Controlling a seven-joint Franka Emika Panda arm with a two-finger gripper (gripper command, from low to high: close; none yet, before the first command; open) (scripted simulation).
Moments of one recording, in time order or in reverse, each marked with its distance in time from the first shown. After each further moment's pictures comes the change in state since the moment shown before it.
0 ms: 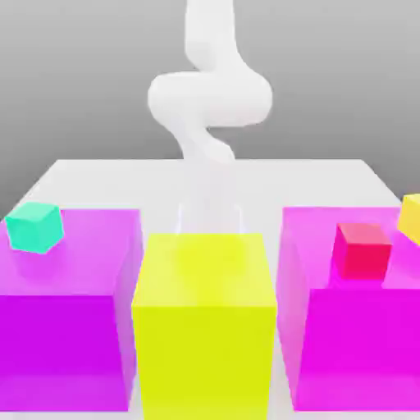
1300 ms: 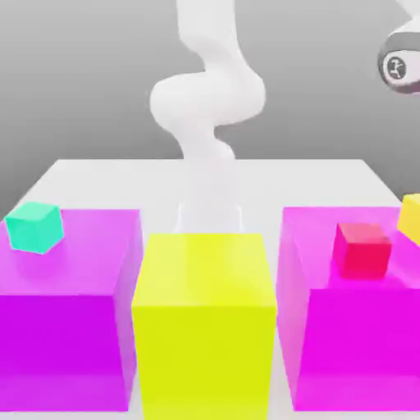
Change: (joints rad) arm 0.614 0.685 0.378 -0.165 0.412 0.319 -0.362
